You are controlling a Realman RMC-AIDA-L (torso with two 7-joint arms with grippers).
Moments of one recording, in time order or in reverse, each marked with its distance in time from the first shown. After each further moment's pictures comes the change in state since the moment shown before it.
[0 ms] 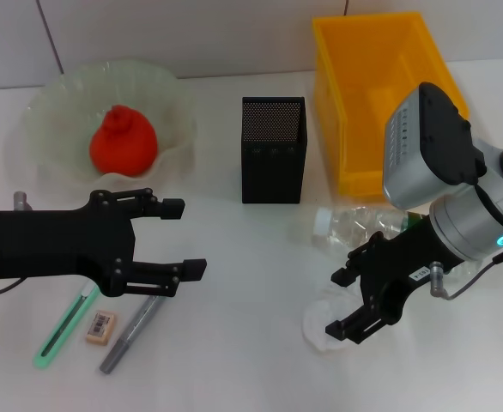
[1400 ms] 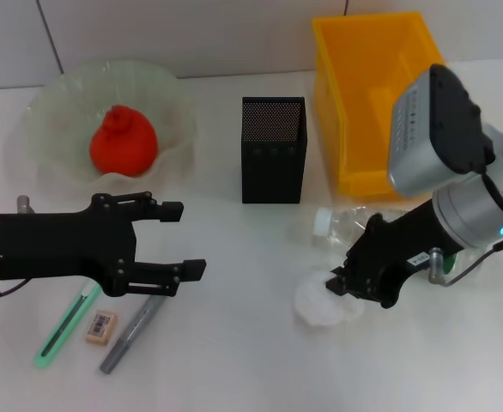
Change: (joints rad) left arm -0.014 0.001 -0.004 -0.045 0.014 -0.025 0.009; right arm -0.032 0.005 0.003 -0.087 0.009 0.014 0.016
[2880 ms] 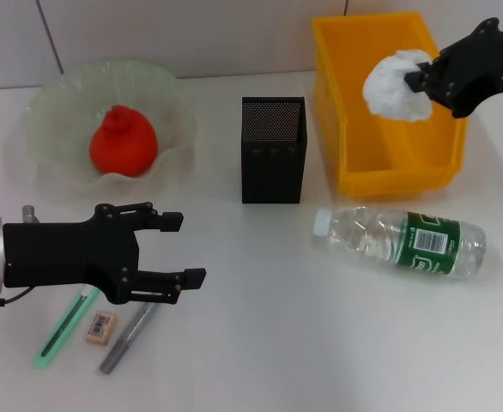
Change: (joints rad) left arm -0.003 -0.002 0.012 -0.037 0.025 -0.035 0.021; right arm -0.023 -0.008 0.349 -0.291 -0.023 0.114 -0.012
